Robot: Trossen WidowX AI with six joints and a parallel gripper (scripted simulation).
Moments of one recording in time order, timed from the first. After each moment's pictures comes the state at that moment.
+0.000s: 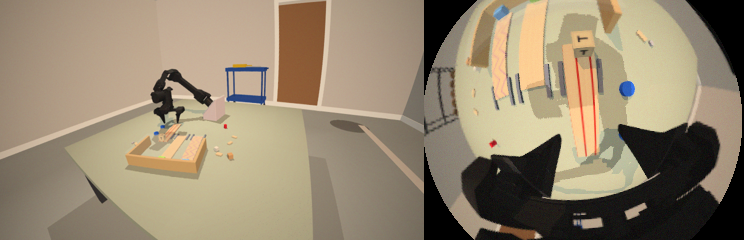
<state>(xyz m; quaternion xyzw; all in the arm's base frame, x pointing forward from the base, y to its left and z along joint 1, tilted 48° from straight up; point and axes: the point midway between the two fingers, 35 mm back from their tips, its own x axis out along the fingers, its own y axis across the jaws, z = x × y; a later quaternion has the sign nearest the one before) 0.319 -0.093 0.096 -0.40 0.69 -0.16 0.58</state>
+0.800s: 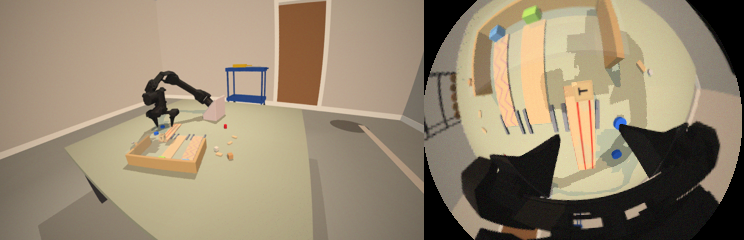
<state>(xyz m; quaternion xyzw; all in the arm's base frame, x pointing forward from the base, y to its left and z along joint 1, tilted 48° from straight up) 0.395 -0.074 0.090 -0.40 0.69 -0.17 0.58</state>
